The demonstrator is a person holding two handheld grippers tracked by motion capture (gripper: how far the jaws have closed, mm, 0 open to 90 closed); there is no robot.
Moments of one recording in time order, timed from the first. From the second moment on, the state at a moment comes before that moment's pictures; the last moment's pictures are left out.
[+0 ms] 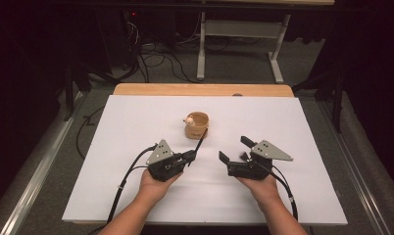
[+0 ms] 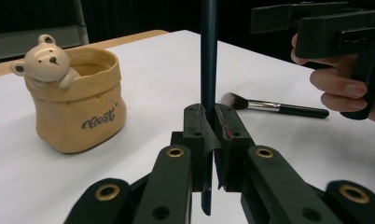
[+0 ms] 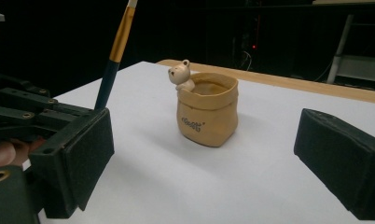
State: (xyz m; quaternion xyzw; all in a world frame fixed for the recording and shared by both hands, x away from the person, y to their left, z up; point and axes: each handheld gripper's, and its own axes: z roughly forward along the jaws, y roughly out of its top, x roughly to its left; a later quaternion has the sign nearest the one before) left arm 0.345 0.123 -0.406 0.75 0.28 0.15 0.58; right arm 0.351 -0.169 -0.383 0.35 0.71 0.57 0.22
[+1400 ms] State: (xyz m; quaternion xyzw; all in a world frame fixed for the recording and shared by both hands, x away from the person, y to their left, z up) left arm 0.337 0.101 -0.418 0.76 0.26 0.12 0.58; right arm 0.346 -0.162 -0.383 0.36 0.68 0.62 0.14
